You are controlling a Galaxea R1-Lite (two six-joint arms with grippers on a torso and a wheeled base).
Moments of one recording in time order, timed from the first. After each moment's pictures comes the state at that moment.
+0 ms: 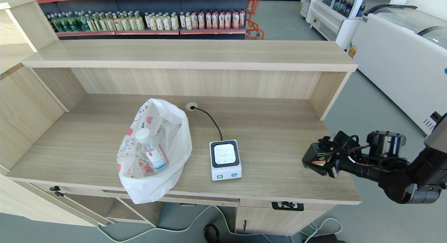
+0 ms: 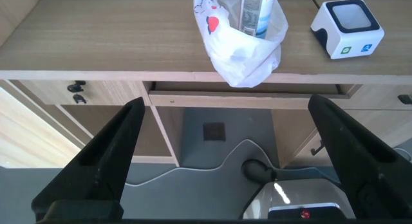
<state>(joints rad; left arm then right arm) -0.01 0.00 0.00 0.04 -0.04 0.03 -0.05 2.16 -0.70 -1.13 0.61 -0.68</state>
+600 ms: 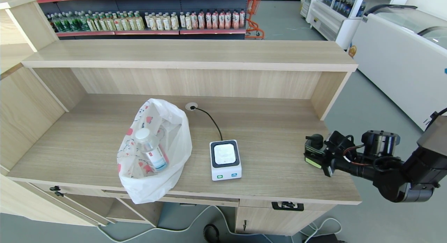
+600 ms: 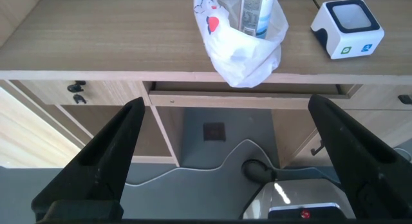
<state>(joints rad) -0.01 0.00 0.00 0.04 -0.04 0.03 -0.03 2.18 -0.72 -1.14 0.62 -0.69</state>
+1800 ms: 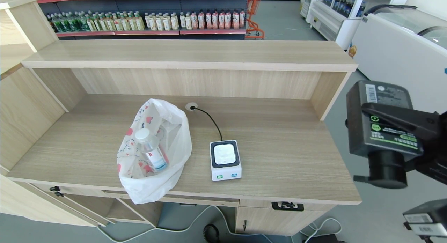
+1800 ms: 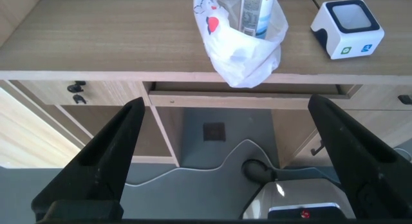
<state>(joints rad) -0.01 0.00 0.00 0.04 -0.04 0.03 0.32 1.24 -0.41 -1.17 0.74 -1.98</state>
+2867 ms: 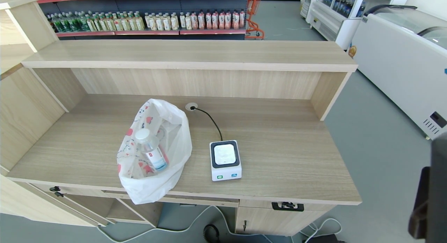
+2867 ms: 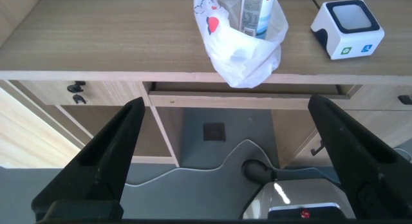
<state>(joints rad) -0.01 0.00 0.00 0.04 -0.04 0.03 0.70 1.21 -0.37 -1.36 1.03 -2.31</state>
